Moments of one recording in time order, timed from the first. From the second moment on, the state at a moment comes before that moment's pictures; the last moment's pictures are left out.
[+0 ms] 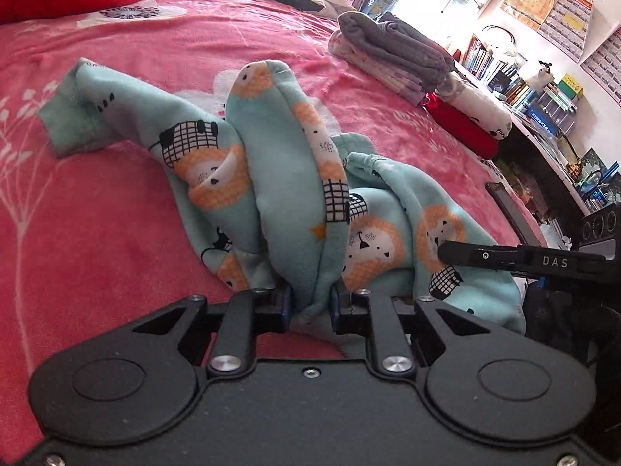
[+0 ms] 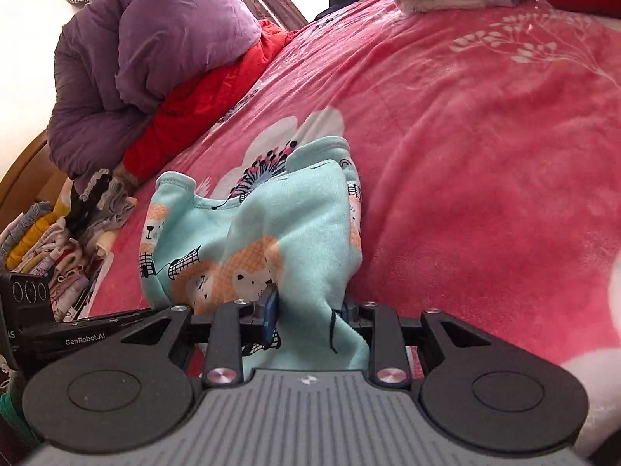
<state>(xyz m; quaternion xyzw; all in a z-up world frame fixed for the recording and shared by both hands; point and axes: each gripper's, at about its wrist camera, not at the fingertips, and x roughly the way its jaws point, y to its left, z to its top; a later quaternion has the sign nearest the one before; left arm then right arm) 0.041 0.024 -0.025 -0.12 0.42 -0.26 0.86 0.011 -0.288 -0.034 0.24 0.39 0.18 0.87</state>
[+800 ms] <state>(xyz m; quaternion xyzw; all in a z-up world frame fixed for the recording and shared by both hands) 0.025 0.044 0.024 -0.13 0.36 -0.16 0.91 -0.004 -0.386 -0.030 0.40 0.26 -0.02 0.88</state>
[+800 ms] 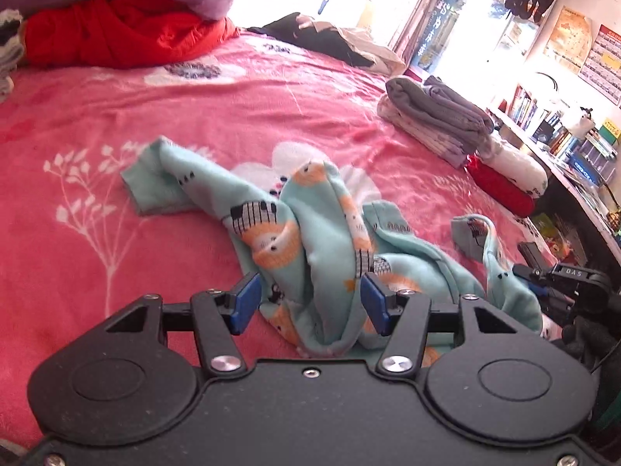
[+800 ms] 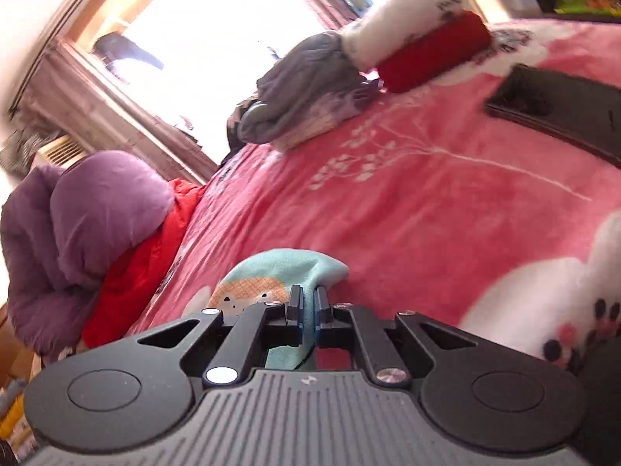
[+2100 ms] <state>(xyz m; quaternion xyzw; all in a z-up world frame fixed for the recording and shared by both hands) 0.112 0.038 -0.004 -0.14 0.37 -0.28 0.88 0.159 -0.285 -0.040 0.25 0.48 0.19 0.82</state>
